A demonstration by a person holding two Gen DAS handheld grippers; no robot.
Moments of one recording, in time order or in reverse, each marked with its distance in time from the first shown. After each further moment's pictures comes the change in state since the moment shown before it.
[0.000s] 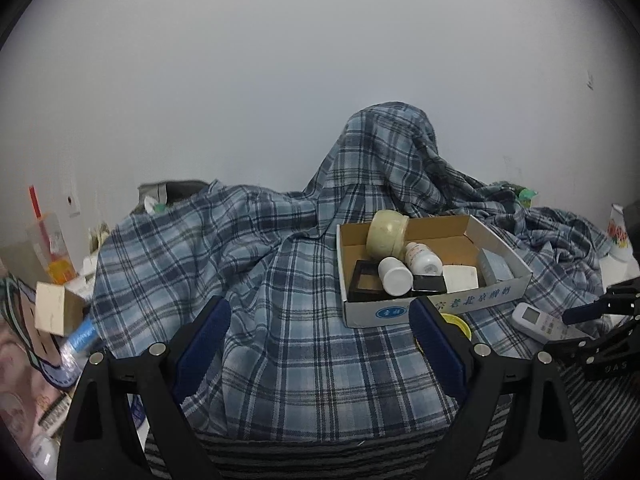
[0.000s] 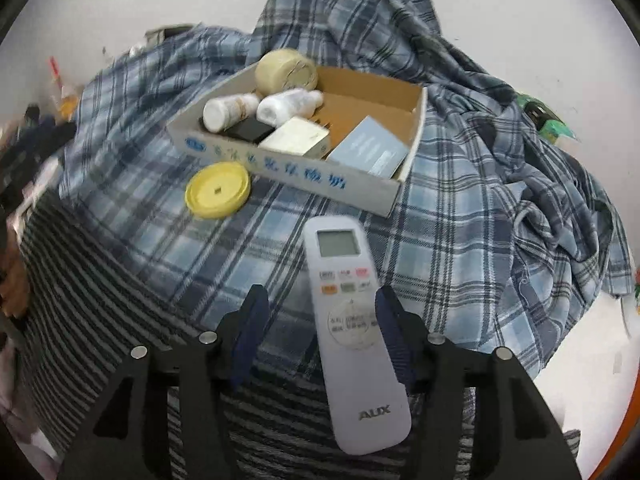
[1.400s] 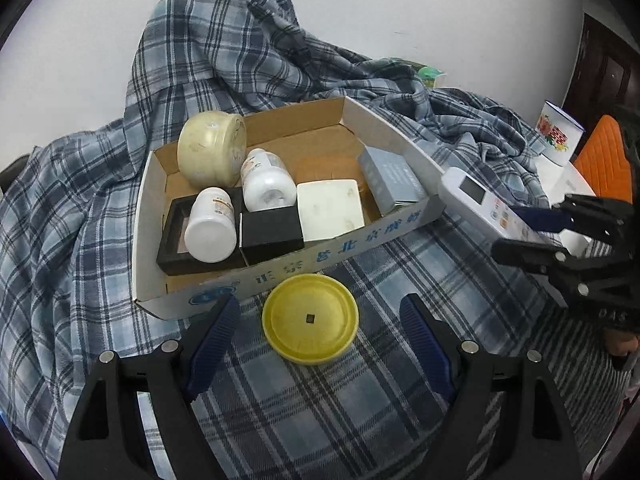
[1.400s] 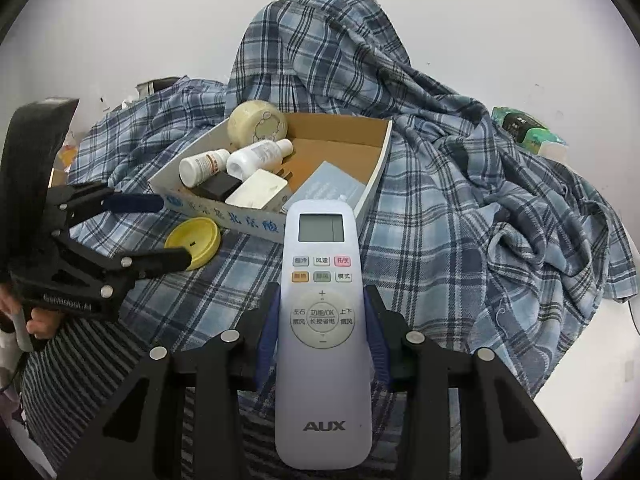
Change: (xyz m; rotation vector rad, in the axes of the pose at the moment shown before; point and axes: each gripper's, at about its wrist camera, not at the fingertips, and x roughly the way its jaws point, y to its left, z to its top) left arm 0.110 -0.093 0.008 0.197 0.445 -0.411; right arm -0.008 -0.040 0.007 0.097 -0.171 0.042
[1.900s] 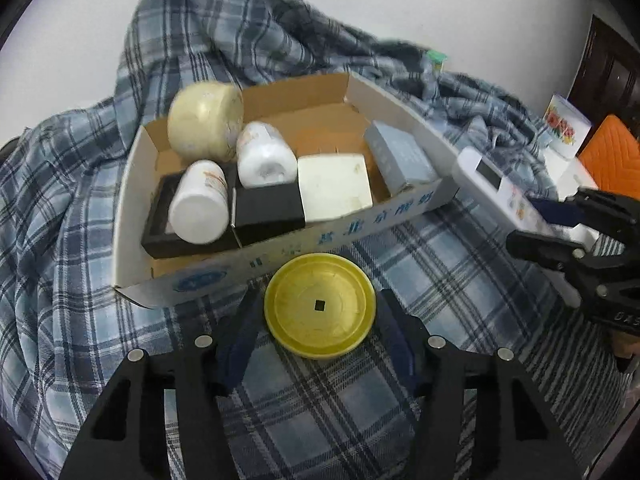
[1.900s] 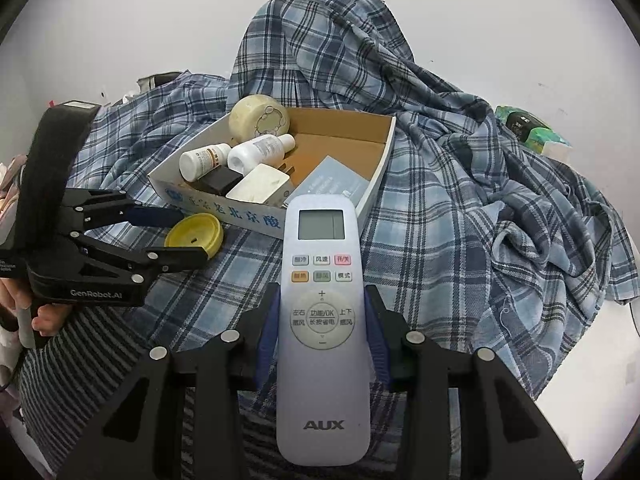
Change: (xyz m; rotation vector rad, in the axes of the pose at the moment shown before) left arm 0.012 0.003 -0.005 -0.017 0.030 -0.010; right arm 0.002 0.000 0.001 -0.012 0.003 -0.001
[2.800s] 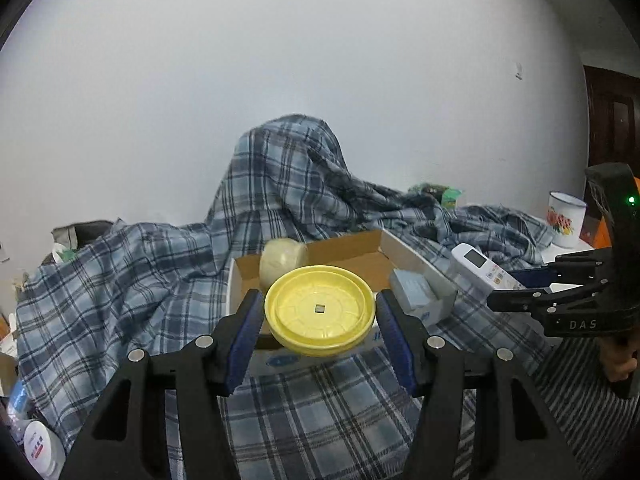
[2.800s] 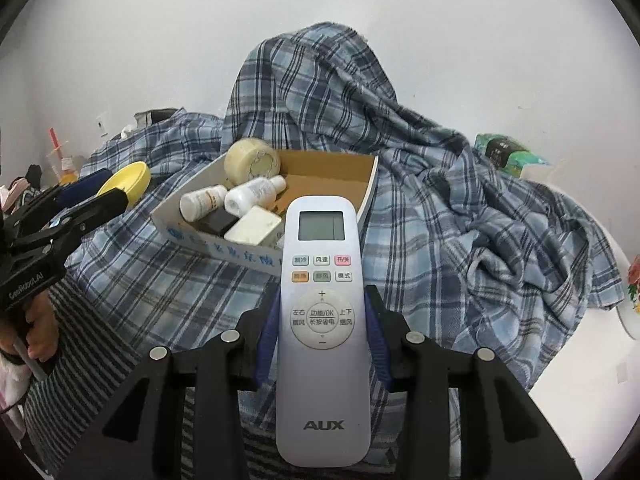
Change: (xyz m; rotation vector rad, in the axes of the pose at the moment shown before) left arm -0.099 -0.009 -0.025 -0.009 -0.527 0.189; right arm -0.023 0.002 0.003 0.032 -0.136 -0.031
